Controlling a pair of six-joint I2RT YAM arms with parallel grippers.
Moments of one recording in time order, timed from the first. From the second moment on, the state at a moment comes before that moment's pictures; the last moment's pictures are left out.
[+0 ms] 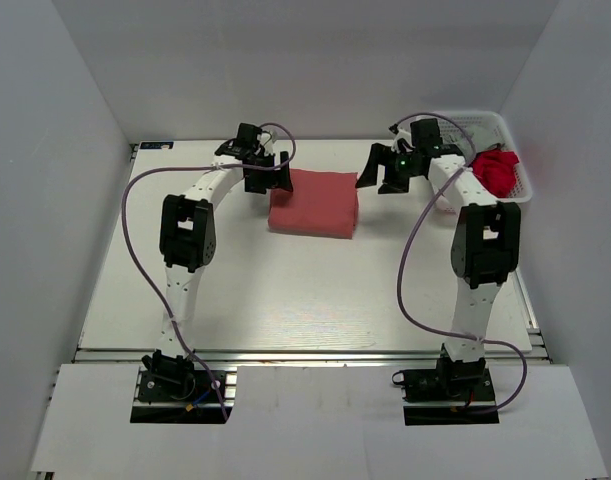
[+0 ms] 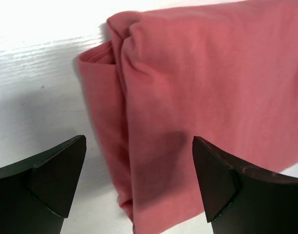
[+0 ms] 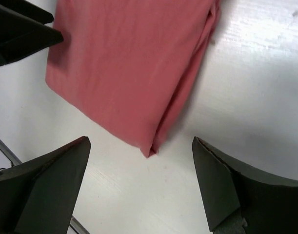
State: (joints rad) left arm -0.28 2.40 2.10 -0.63 0.30 -0.24; right arm 0.15 2.08 1.78 -0.61 -0.59 0.22
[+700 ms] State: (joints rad) left arm -0.36 2.43 2.09 -0.69 0.13 -0.15; right arm 0.14 1.81 1.56 -0.61 -0.44 0.17
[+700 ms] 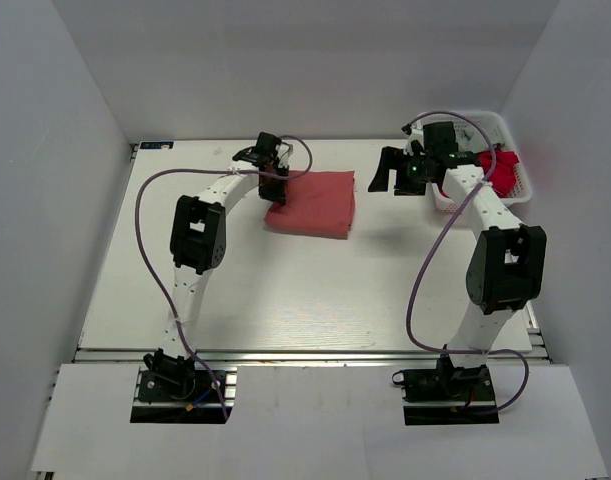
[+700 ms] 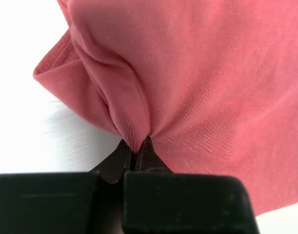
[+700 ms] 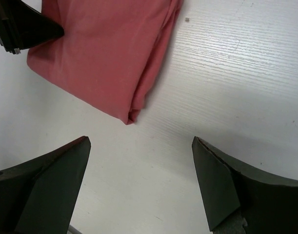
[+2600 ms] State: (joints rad) left arm 0.26 2.43 2.33 -0.45 0.06 0.10; right arm 0.14 1.78 1.80 -0.68 -0.30 0.28
